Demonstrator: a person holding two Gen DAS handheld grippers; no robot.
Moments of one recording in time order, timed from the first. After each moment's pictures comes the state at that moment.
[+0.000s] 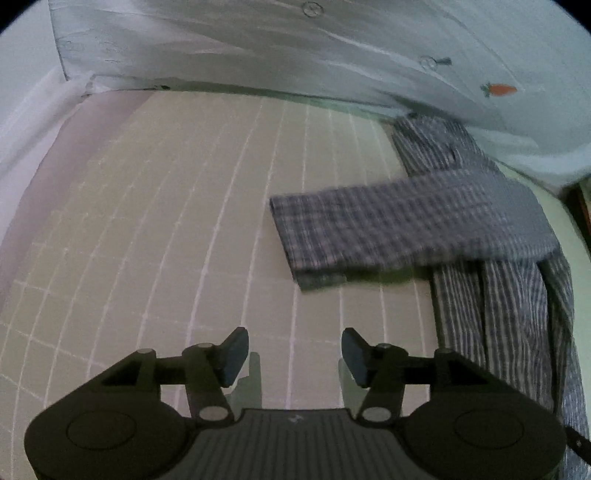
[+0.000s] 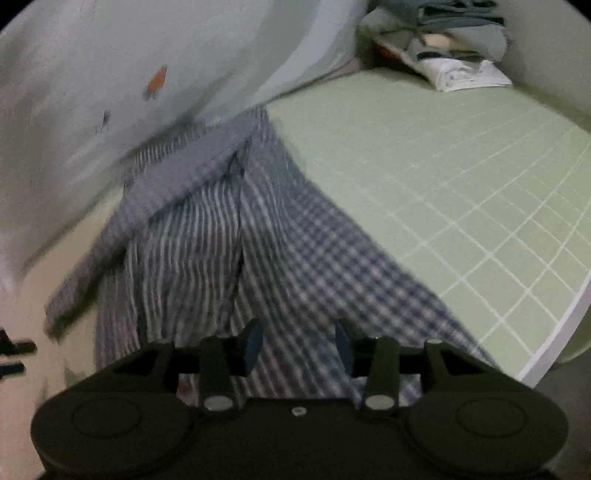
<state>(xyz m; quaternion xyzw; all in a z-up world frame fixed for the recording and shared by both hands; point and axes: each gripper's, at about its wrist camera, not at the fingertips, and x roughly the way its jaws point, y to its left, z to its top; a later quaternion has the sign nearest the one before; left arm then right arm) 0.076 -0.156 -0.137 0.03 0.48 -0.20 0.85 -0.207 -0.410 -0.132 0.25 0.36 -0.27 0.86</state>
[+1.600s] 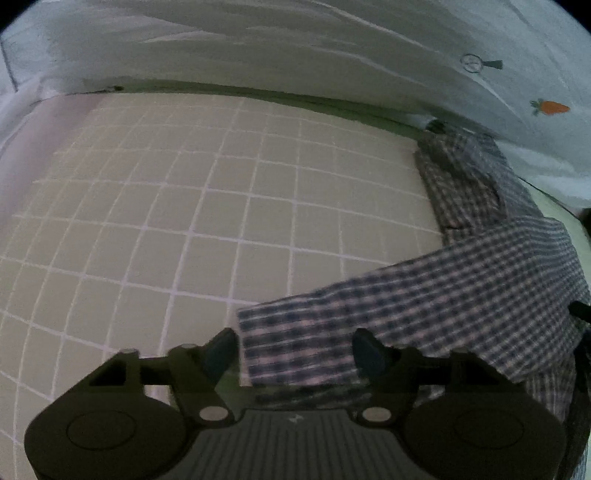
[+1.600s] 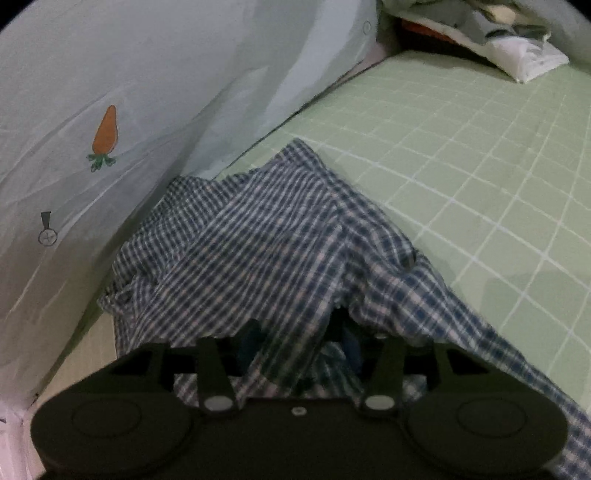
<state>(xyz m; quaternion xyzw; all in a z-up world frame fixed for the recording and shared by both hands) 0.210 -0.214 -0.166 0.02 0.51 -0.20 0.84 0.007 -0.508 -0.144 0.36 0.31 -0.29 0.83</state>
